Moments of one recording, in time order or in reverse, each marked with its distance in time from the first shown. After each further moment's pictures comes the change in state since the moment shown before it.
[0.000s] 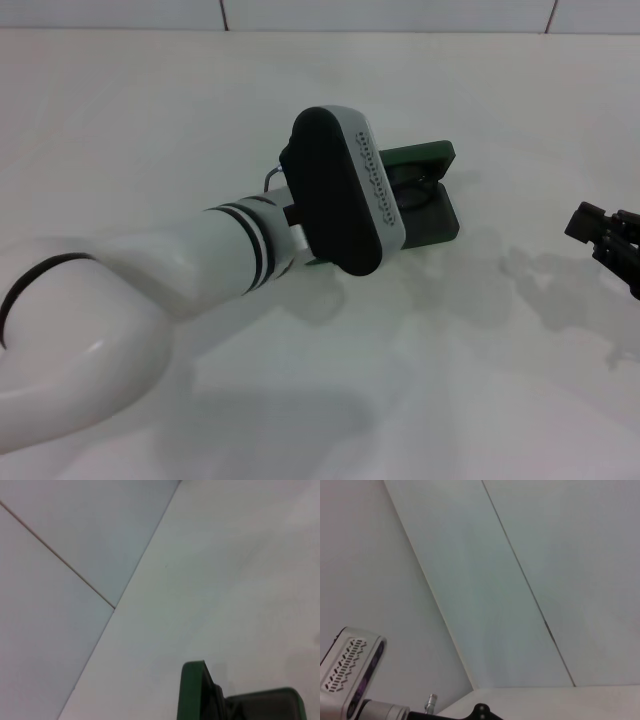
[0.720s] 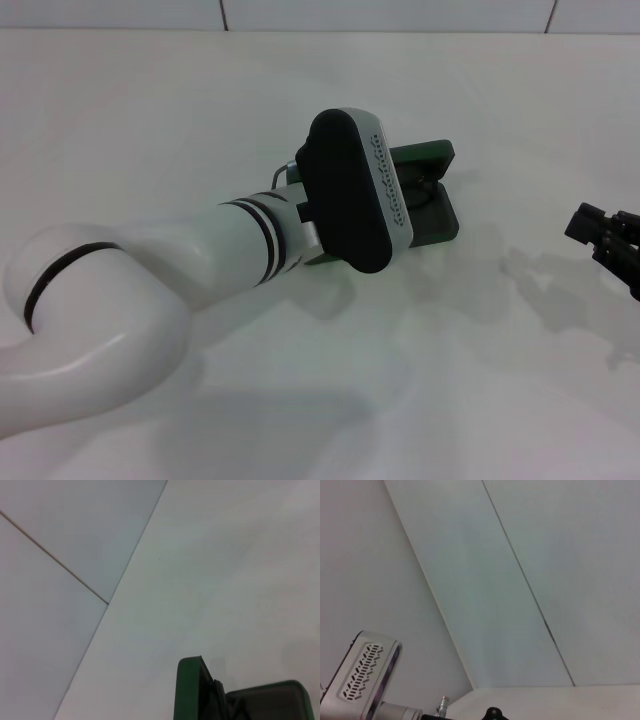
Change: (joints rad) left arm -0.077 -0.003 0.011 -0.096 0.034 -0.028 -0.045; right arm -0.001 0.000 0.000 0.001 -0.001 0.000 -0.003
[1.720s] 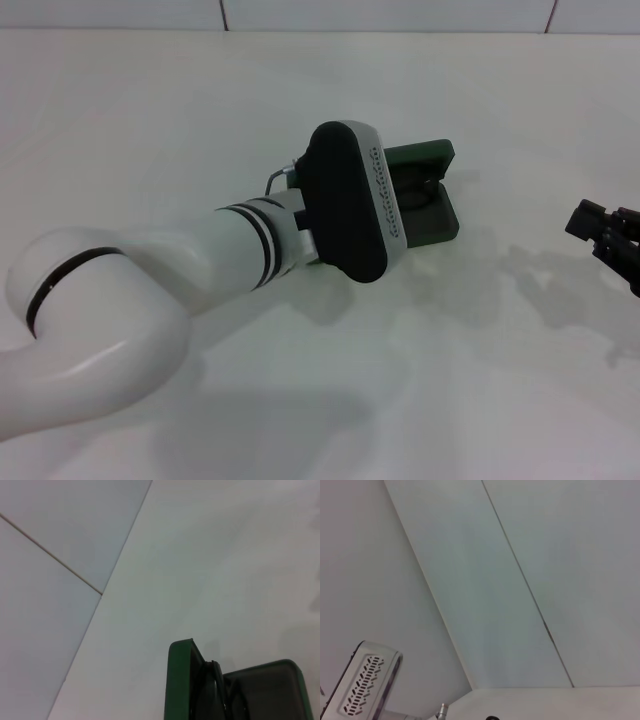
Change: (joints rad) left arm -0.004 0.000 0.005 -0.025 0.042 -0.001 -0.001; right arm 0.006 -0.002 0.003 0.000 -0.001 0.003 0.000
